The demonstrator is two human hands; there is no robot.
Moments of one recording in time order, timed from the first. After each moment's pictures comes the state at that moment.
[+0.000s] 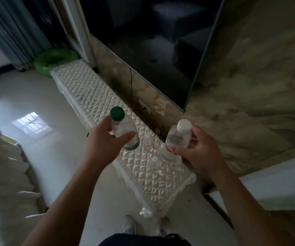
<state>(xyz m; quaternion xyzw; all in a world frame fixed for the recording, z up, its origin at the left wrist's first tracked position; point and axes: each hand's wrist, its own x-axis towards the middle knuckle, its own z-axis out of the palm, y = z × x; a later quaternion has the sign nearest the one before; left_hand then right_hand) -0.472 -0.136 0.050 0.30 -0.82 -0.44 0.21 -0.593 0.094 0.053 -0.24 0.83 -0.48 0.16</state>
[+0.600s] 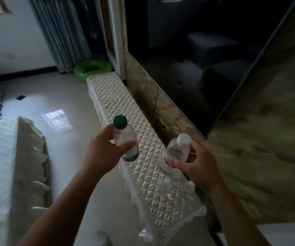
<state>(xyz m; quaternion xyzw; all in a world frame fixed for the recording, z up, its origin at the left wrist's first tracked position) -0.433 -0.184 0.065 0.35 -0.80 -0.41 0.25 -0.591 0.026 0.065 -0.32 0.79 -0.48 0.20</state>
